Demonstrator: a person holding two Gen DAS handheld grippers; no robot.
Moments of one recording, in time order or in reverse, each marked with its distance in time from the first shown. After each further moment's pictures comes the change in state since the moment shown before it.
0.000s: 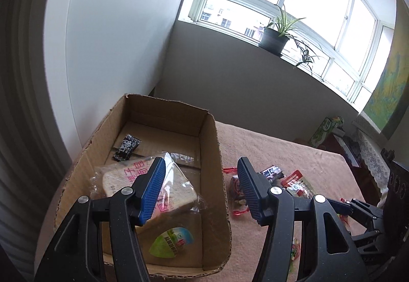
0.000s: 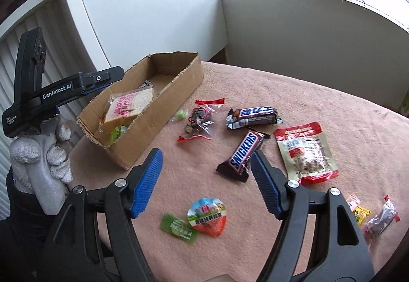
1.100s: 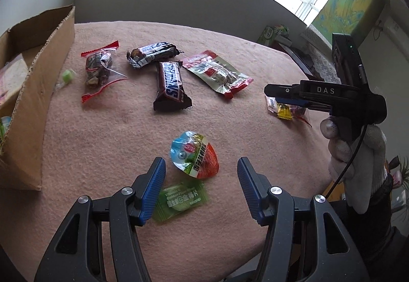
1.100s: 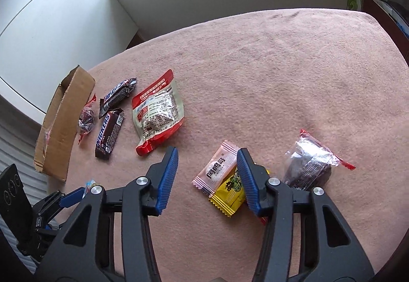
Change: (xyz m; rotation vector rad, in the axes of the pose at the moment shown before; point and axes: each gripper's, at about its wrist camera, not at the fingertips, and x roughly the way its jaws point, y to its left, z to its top) left arm 0.046 -0.121 -0.106 0.208 0.407 -0.278; right arm -0.002 -0.156 -0.040 0.402 0.174 -0.133
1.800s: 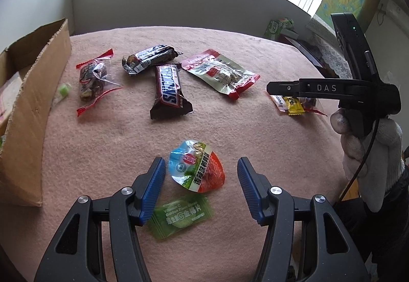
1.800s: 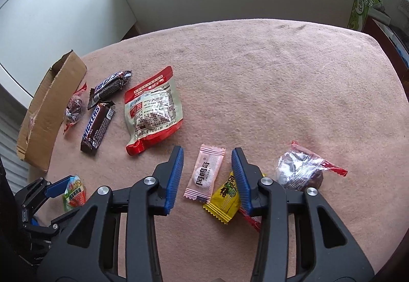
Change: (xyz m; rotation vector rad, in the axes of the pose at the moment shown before) left arm 0.014 -0.015 0.001 0.075 -0.012 0.091; right arm 0.008 0.019 0.000 -0.132 -0.011 -0.104
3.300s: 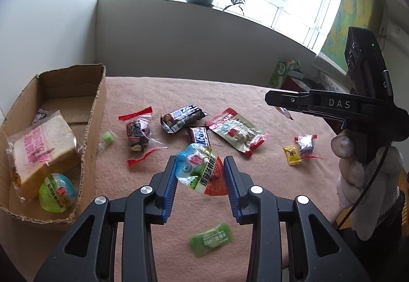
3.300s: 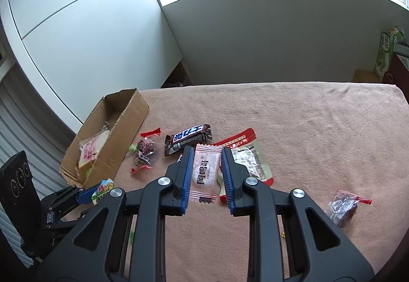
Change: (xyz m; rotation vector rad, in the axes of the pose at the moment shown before) left arm -0.068 0.037 0.024 -0.062 -0.219 0.039; right arm -0.052 0.074 0.035 -0.038 -0.222 0.238
